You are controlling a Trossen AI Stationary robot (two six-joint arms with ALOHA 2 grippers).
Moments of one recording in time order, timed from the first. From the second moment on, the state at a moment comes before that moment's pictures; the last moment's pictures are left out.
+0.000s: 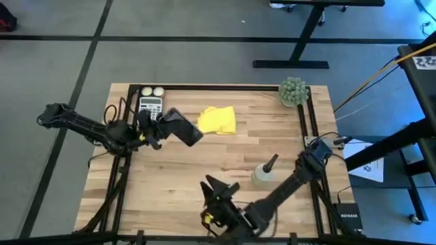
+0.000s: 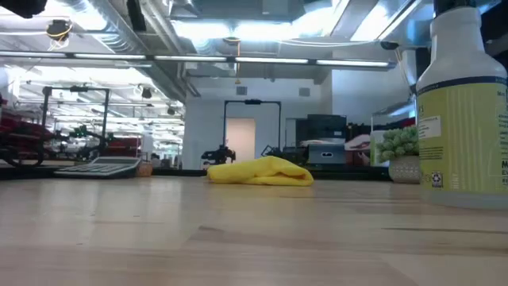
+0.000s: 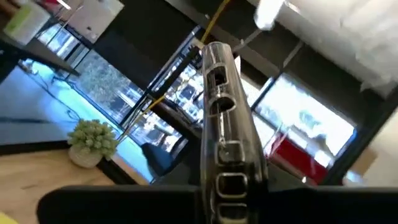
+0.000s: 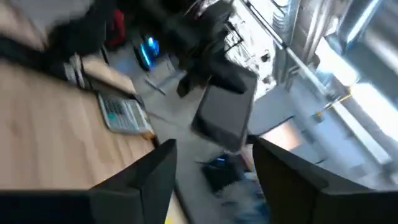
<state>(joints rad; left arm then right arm) -0.26 0.86 0.43 0.78 -0.57 -0.46 0.72 2.27 2.18 -0.44 1.57 -0.30</state>
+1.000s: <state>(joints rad) -0.08 1.45 0.65 0.50 -0.11 -0.30 1.02 2.03 1.77 -1.54 1.00 1.95</state>
